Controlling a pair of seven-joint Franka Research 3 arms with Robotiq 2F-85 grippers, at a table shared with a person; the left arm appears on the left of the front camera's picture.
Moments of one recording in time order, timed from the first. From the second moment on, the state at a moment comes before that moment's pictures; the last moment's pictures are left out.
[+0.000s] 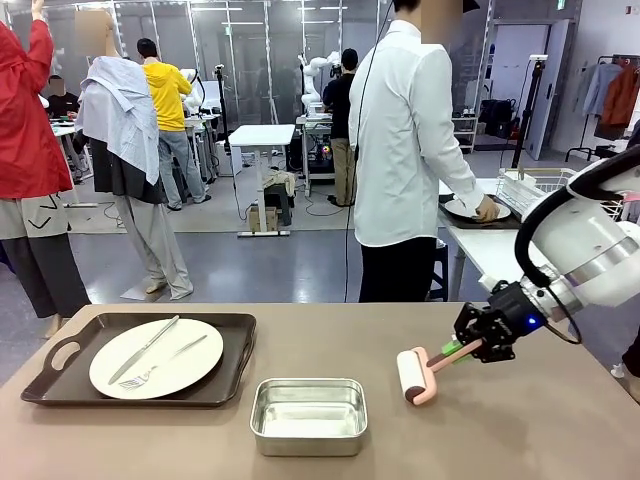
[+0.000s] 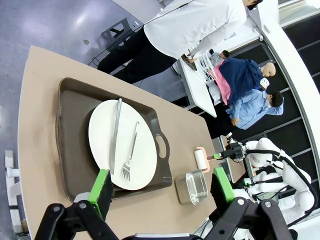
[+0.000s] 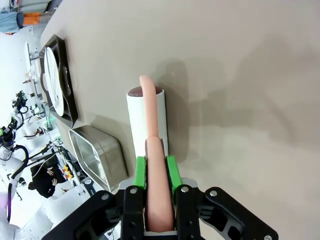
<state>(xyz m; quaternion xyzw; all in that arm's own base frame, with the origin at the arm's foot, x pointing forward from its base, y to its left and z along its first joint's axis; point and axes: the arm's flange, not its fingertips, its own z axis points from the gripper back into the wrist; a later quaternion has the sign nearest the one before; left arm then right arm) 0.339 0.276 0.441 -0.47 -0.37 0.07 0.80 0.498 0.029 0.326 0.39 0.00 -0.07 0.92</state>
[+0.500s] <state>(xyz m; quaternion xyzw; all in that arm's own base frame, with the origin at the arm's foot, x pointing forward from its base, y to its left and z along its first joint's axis) 0.339 0.276 0.441 -0.47 -0.37 0.07 0.80 0.485 -0.055 0.351 0.33 -0.02 -0.07 0.94</state>
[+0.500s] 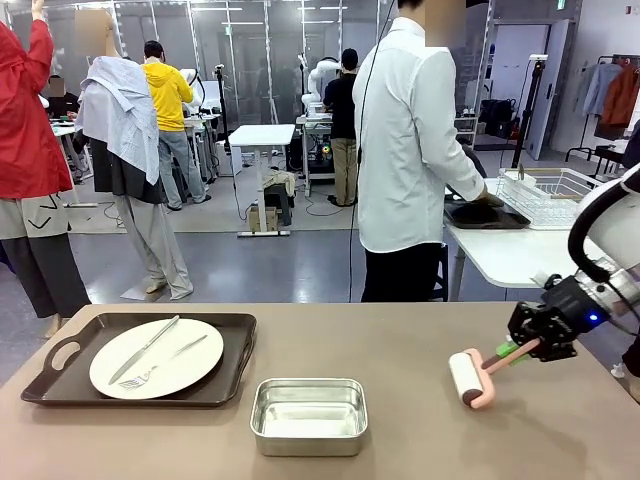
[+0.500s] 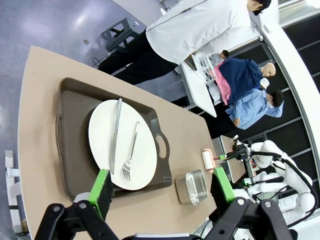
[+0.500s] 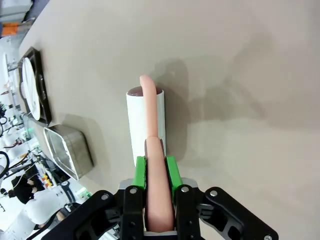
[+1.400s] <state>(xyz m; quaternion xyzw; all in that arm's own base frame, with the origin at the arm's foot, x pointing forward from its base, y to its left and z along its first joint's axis) 0.339 0.276 0.441 -0.47 -0.37 0.07 0.80 0.469 -0.112 0.420 0.12 -0.02 -0.05 0.99</state>
